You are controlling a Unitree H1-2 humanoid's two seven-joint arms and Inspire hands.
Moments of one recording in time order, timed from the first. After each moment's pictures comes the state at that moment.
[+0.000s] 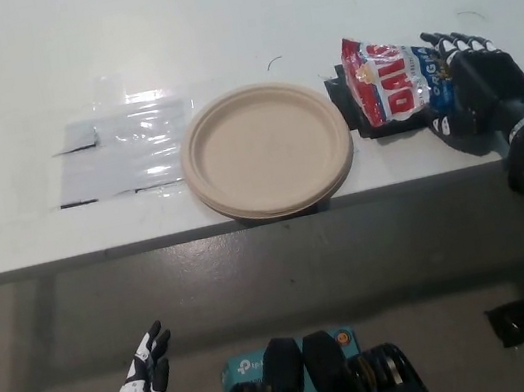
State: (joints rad) left_arm 0.12 0.13 -0.07 0.01 0.17 -0.19 -0.03; right_arm -0.82 -0.35 0.33 0.84 -0.69 -0.04 -0.12
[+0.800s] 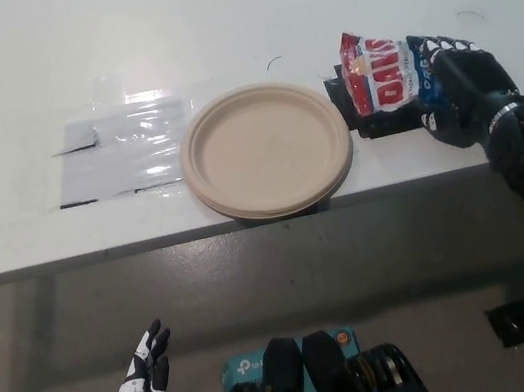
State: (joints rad) left_arm 0.11 0.13 -0.07 0.01 0.17 -0.19 -0.03; right_arm -0.93 -0.30 0.34 1.06 -0.66 -0.10 -0.15
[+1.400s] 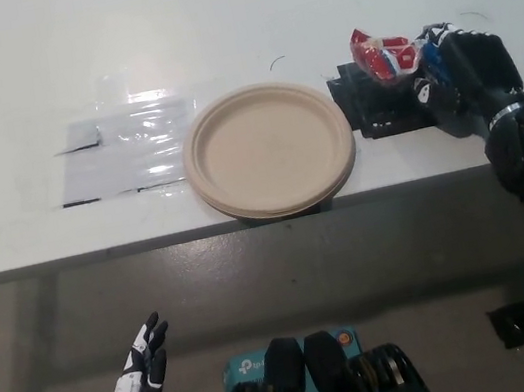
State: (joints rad) left_arm 0.10 0.13 -0.06 0.00 0.16 -0.19 -0.03; right_arm -1.00 -0.27 0.38 1.31 -0.65 -0.22 -0.43
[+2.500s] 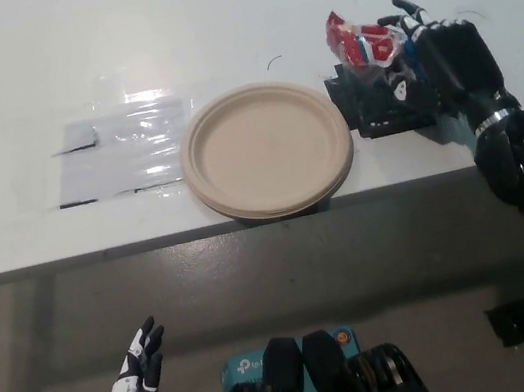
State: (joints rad) left_arm 0.10 0.13 -0.05 0.00 0.15 -0.19 -0.04; right_arm -0.99 -0.28 0.50 1.21 -0.70 -0.36 -0.62
